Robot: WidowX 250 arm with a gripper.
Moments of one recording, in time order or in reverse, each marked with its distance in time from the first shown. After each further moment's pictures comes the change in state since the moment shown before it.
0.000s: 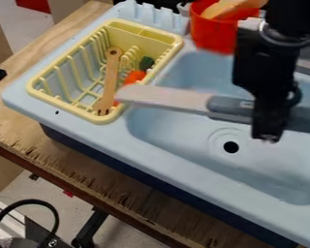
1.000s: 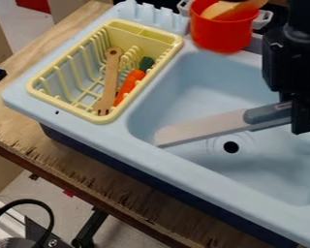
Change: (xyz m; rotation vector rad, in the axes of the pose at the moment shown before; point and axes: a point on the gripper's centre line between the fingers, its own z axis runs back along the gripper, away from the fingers) arm -0.025 -0.038 -0.032 0.087 0.105 0.398
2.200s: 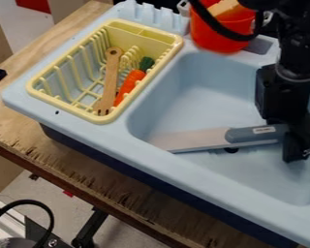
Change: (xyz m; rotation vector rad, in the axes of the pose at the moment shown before) arm 0.006 -0.007 -0.037 -0.040 -0.025 -0.039
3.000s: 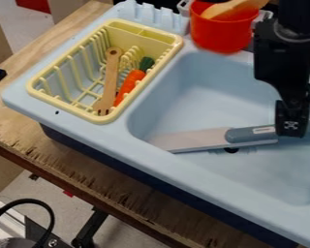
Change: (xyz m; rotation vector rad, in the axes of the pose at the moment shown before) arm 0.002 0.006 0.053 -0.047 0.048 -0.455
